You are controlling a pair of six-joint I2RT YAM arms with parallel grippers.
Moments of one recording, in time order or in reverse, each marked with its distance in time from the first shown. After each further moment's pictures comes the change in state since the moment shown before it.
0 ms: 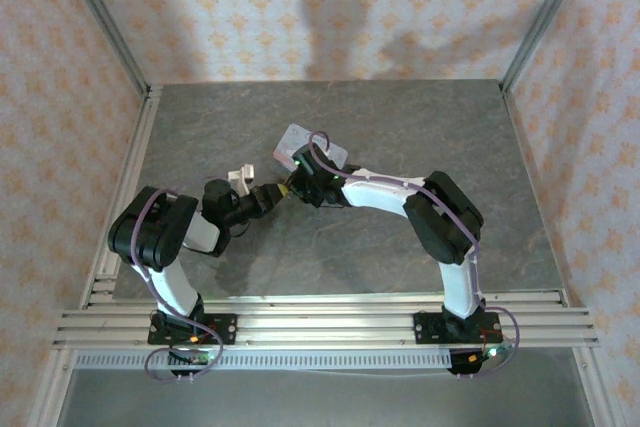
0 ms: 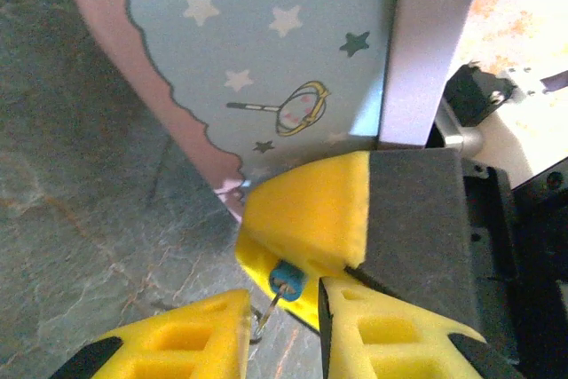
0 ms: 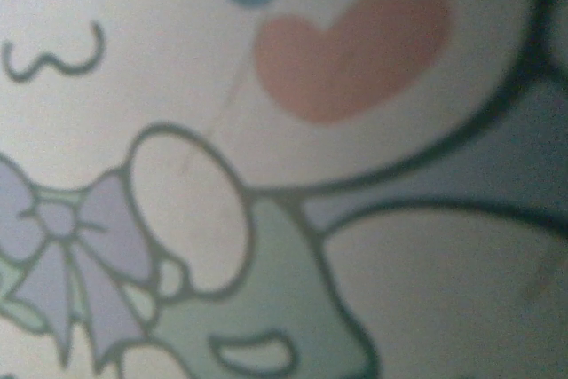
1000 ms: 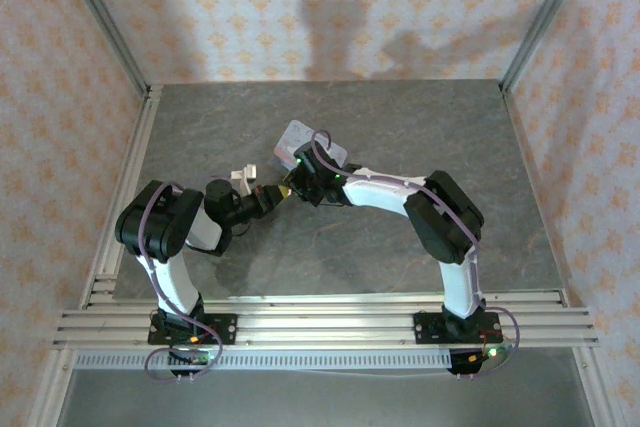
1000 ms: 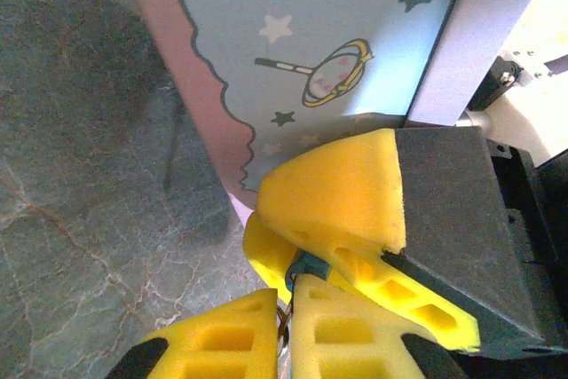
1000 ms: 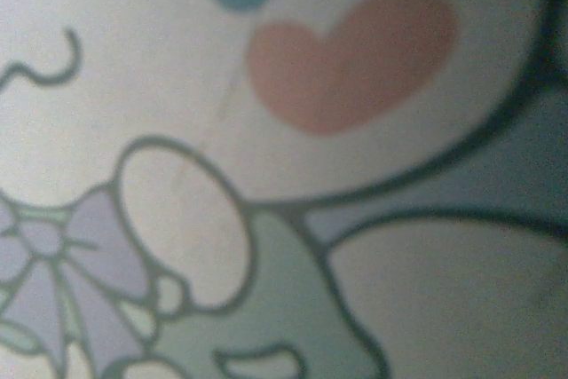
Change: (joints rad) left arm -0.001 0.070 0.013 0.065 0.029 0.003; right arm -0.011 0.000 -0.002 0.031 -0.028 0.040
